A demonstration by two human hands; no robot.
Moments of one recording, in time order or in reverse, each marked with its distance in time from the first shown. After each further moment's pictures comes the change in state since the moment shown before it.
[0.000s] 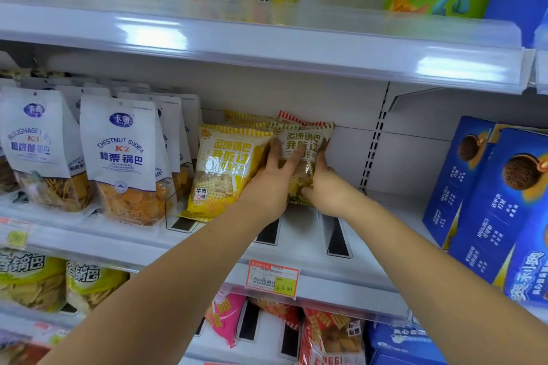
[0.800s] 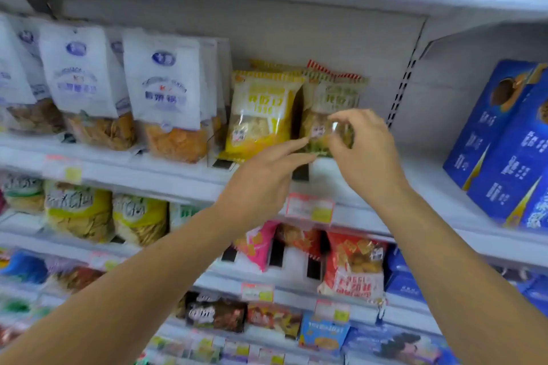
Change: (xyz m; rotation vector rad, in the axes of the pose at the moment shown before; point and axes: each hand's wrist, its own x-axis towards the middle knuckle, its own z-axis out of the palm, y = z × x) left_hand -0.132 -0.039 -0.009 -0.162 0.350 0.386; right_hand -0.099 -0.020 0.033 0.015 0.571 -0.379
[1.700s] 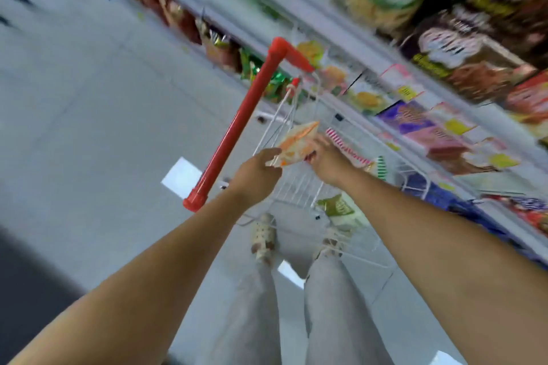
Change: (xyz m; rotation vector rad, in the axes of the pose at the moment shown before) left_hand -0.590 -0.097 0.067 -0.483 -0.476 -1.897; right_hand -0.521 0.004 0.498 -0.044 -1.621 0.212
